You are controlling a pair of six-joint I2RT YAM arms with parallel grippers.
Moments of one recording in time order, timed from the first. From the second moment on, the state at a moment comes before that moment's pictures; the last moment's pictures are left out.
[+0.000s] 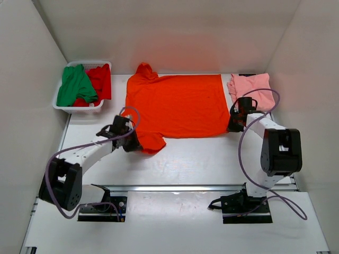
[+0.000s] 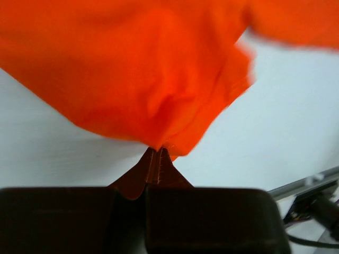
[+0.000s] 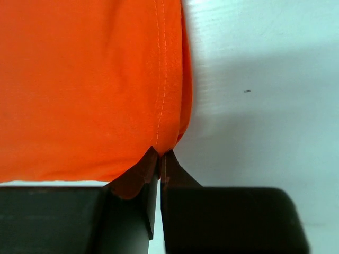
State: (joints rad) left arm -0.37 1.33 0.67 -0.36 0.20 -0.63; right arm -0.01 1.67 0.98 -0.35 -0.08 0.28
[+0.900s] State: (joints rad) left arm -0.07 1.44 1.45 -0.69 0.22 -0.42; right arm -0.02 1.46 1.27 -0.49 -0.22 0.22
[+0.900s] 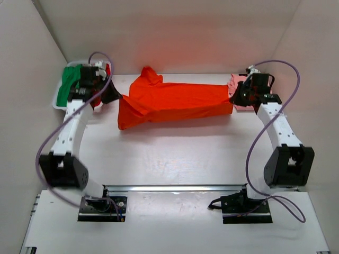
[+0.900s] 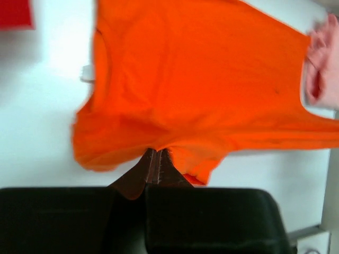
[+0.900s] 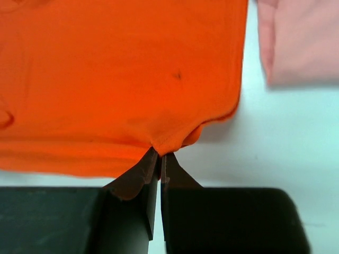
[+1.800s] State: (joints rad) left arm -0.15 0.87 0.84 -0.76 0.29 -0.41; right arm -0.07 1.20 0.95 -0.55 -0.23 0.09
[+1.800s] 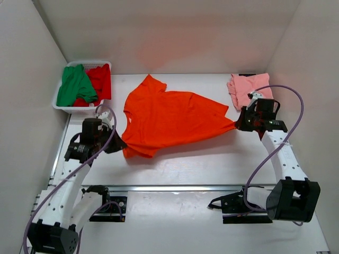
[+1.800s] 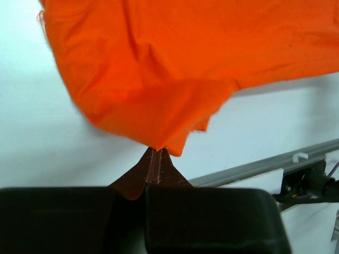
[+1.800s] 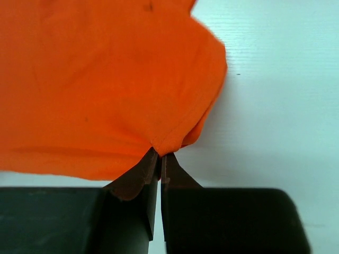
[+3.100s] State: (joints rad) left arm -0.15 1.12 2.00 -0.61 0.06 -0.48; right arm -0.09 1.09 1.61 -0.51 -0.44 0.24
